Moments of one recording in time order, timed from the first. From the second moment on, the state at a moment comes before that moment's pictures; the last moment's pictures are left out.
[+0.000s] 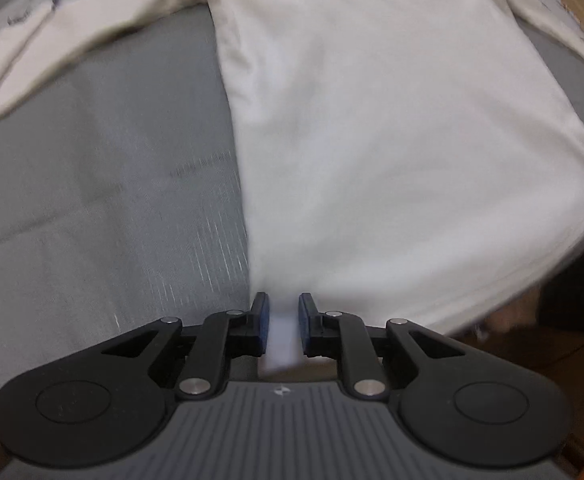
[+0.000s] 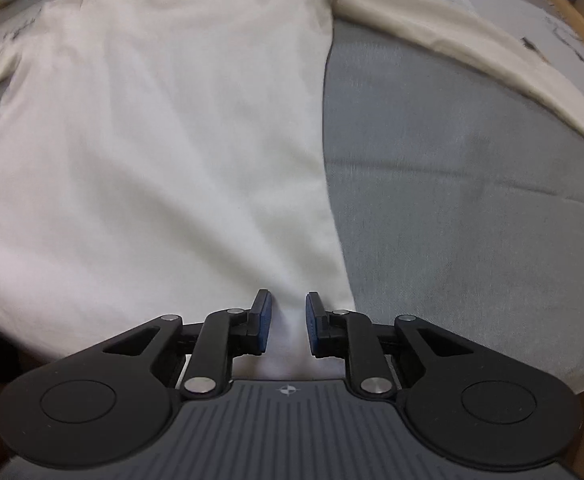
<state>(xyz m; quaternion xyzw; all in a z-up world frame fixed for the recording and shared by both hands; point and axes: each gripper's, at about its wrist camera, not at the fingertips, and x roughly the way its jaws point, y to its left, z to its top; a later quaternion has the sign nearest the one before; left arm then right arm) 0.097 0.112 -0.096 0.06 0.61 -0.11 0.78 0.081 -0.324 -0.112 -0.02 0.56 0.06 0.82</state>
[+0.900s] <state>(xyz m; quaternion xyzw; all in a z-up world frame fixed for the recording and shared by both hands) 0.261 0.320 -0.054 -0.08 0.38 0.15 0.91 0.237 -0.162 0.031 0.03 0.27 0.11 0.96</state>
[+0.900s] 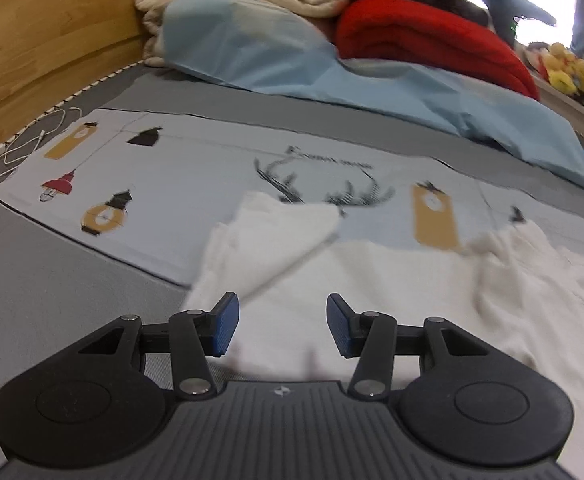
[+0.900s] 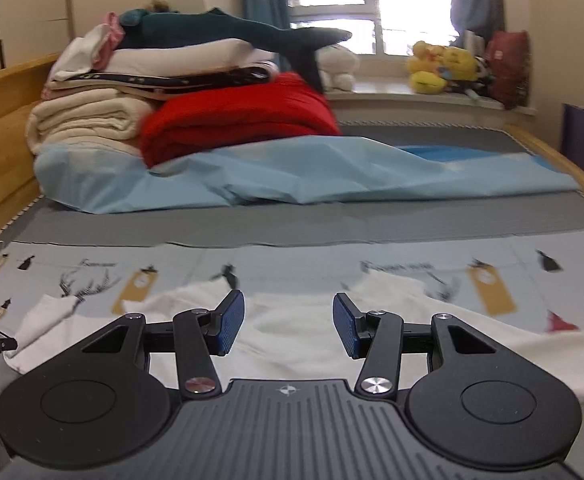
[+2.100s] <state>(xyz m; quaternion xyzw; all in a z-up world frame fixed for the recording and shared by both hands) 0.280 0.212 0.045 -0.08 0.28 0.04 0.96 0.286 -0.138 -0.045 0.13 0.43 0.17 0.88</state>
